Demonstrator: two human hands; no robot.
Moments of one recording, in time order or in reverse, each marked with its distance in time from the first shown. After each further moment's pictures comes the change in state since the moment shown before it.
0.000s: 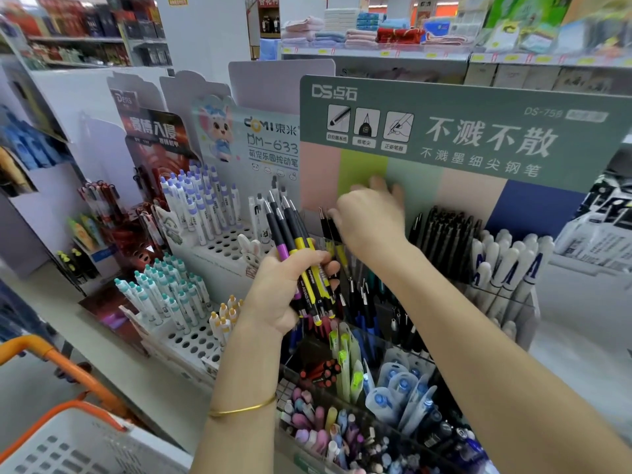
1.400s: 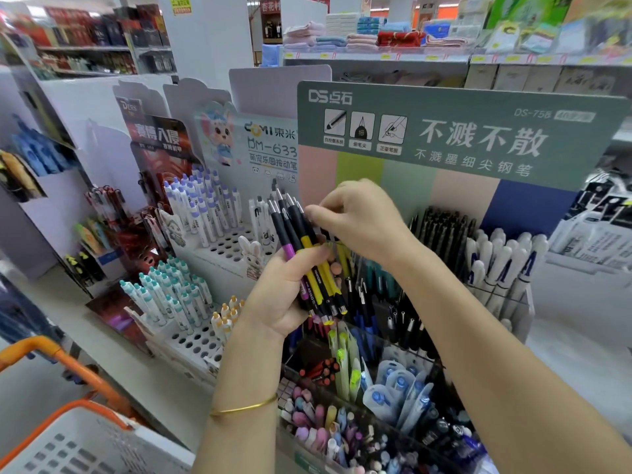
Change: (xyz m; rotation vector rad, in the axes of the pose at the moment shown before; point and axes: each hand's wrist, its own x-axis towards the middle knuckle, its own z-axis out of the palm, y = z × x) left_hand -0.005 0.001 0.004 -0.063 -0.220 0.007; right_hand -0.015 0.003 -0.022 0.630 0.039 -0.103
